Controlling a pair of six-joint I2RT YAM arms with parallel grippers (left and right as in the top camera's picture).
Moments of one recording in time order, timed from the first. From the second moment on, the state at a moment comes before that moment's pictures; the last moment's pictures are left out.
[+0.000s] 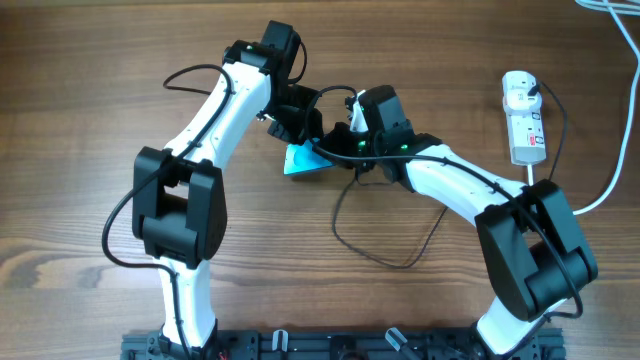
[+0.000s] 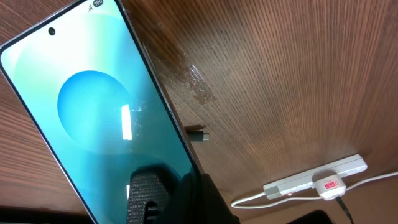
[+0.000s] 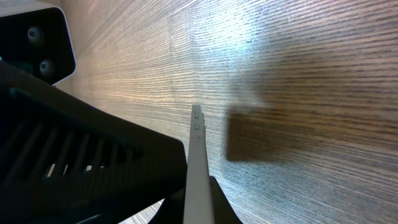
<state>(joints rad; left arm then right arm) -0.34 2.12 1.78 -1.11 0.48 -1.36 0.49 1.85 1.06 -0.03 -0.53 0.84</state>
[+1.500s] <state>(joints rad) -0.25 2.12 1.78 -0.62 1.18 -1.28 0.34 1.52 1.06 -0.03 -0.17 1.64</state>
